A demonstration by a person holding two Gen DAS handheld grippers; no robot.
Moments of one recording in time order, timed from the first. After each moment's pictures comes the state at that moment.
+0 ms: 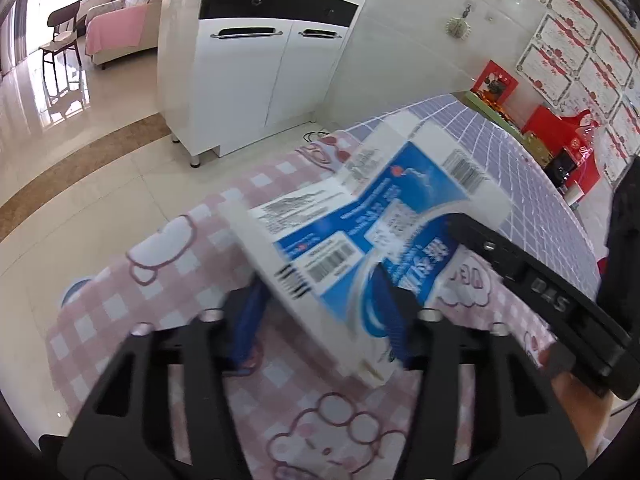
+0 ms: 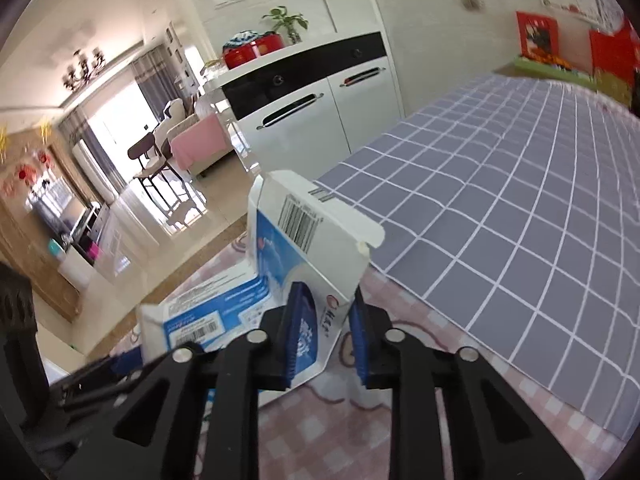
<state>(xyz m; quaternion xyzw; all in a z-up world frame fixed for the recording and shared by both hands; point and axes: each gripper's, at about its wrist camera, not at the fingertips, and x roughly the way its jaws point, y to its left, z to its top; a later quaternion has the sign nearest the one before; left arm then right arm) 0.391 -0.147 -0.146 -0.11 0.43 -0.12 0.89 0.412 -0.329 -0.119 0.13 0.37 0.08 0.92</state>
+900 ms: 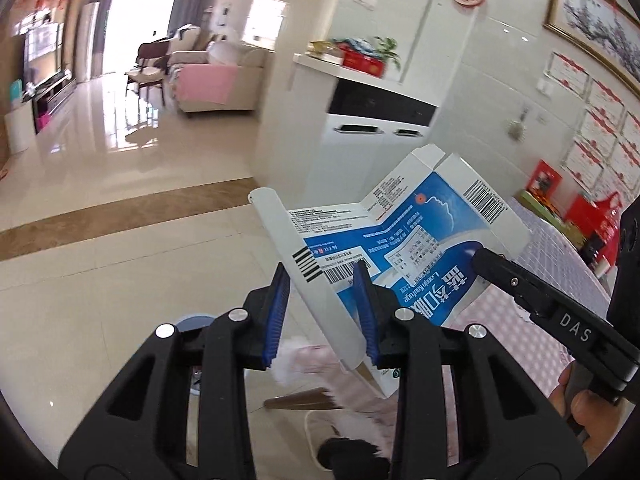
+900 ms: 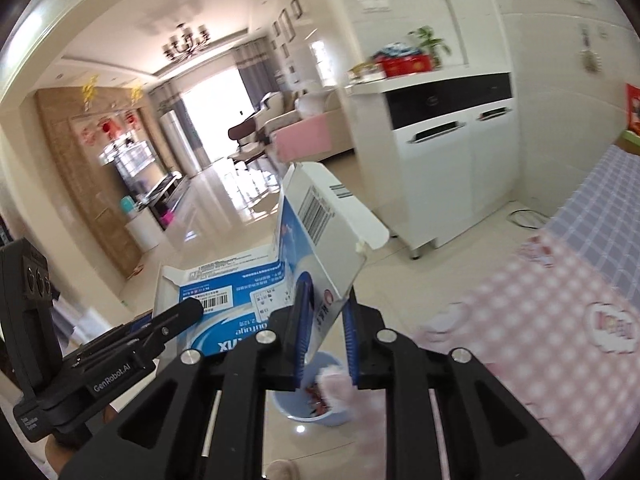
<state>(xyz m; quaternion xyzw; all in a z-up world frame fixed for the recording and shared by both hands) 0.281 0.107 -0.070 -0.15 0.31 0.01 0.94 0.341 -0.075 -0.040 0.08 0.32 0.24 0.91</state>
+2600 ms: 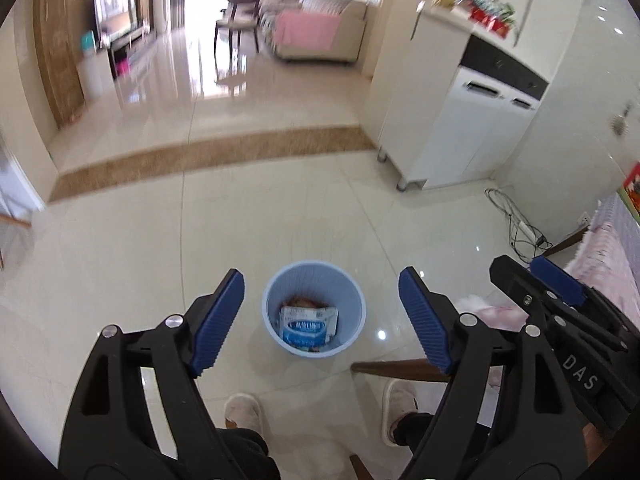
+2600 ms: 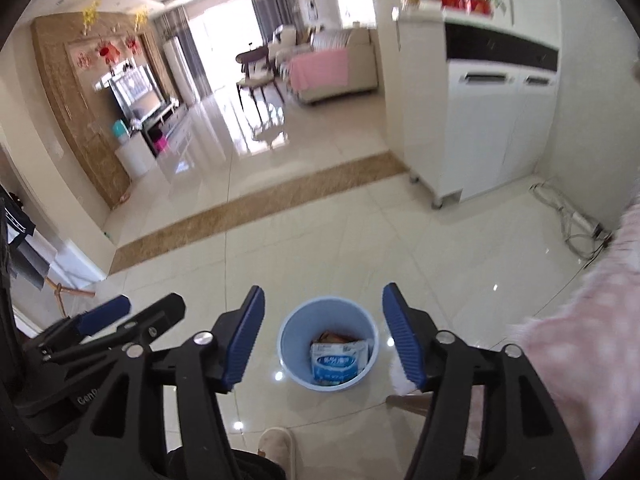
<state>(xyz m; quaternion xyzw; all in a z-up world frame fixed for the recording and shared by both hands) 0.265 0.215 -0.153 -0.14 0.39 0.16 0.90 0.333 0.088 -0.133 -0.01 0.39 0.24 0.89</state>
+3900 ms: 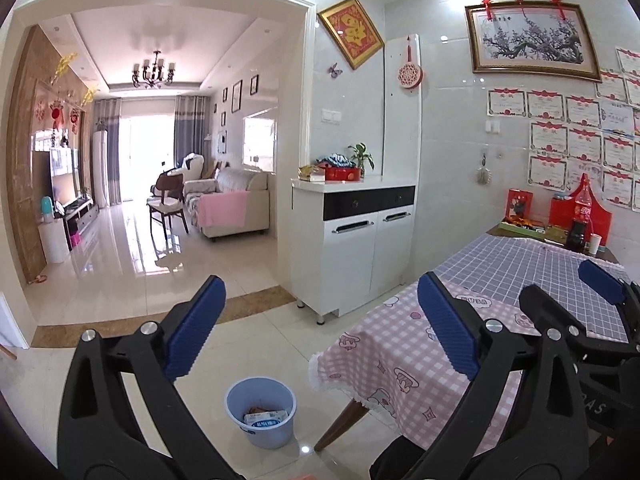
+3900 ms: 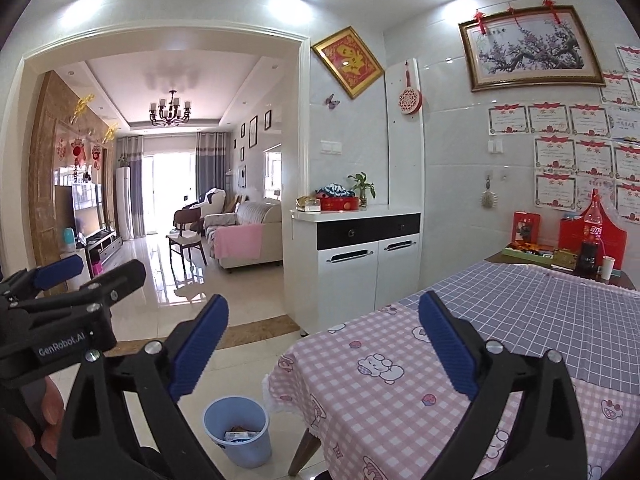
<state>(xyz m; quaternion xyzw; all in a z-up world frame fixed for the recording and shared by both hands) -0.001 0.021 0.036 -0.02 0.10 0.04 0.99 -0.005 -0.145 0.047 -0.01 0.08 0.09 0.99</state>
